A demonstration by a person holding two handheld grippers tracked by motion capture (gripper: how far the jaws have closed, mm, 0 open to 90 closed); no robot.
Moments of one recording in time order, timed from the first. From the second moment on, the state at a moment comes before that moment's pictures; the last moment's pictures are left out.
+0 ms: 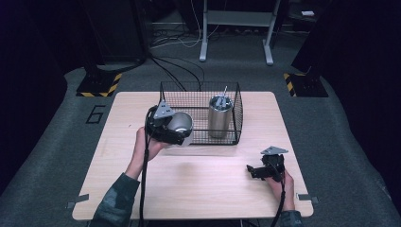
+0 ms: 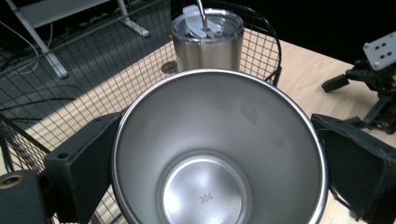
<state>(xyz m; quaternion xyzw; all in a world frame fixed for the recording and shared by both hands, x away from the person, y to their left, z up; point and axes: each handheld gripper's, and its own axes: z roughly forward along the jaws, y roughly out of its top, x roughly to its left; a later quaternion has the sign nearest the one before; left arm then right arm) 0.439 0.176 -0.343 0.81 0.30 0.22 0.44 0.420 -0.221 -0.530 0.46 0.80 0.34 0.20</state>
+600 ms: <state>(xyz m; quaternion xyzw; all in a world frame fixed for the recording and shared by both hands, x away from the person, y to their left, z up) 0.480 0.175 -0.328 0.81 0.31 0.22 0.44 0.420 -0.221 -0.530 0.46 0.80 0.34 0.20</state>
